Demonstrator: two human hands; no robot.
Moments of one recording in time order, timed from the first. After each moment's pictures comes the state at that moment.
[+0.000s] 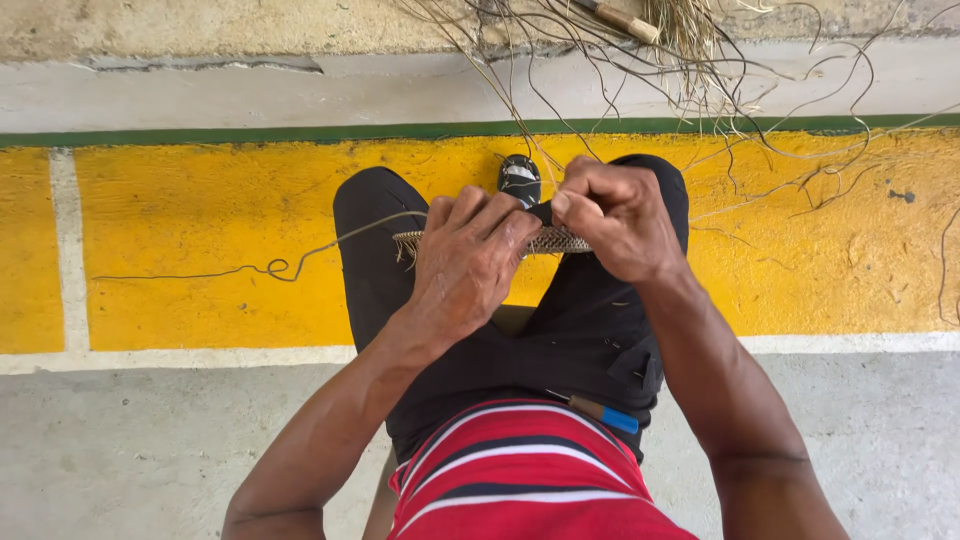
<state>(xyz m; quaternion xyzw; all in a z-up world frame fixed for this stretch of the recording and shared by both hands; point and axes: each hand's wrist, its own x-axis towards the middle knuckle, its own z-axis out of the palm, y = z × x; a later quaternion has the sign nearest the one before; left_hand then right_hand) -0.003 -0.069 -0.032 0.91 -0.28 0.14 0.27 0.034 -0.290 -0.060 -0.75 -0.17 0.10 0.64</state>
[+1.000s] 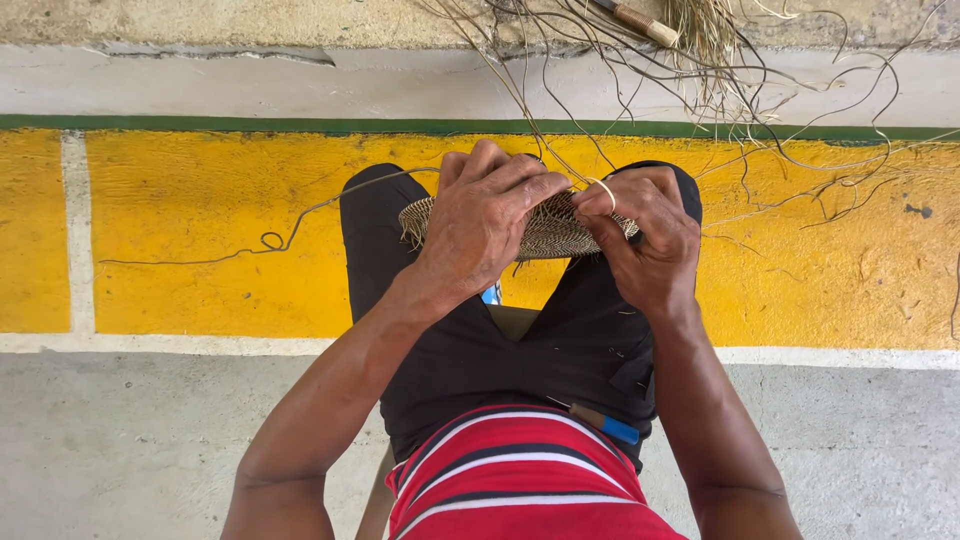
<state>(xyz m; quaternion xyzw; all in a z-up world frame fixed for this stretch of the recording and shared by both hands) 0.032 -0.073 -0.043 0.90 -0.29 0.12 0.31 0.013 -0.286 -0.046 -0.85 -0.20 -0.16 0.46</state>
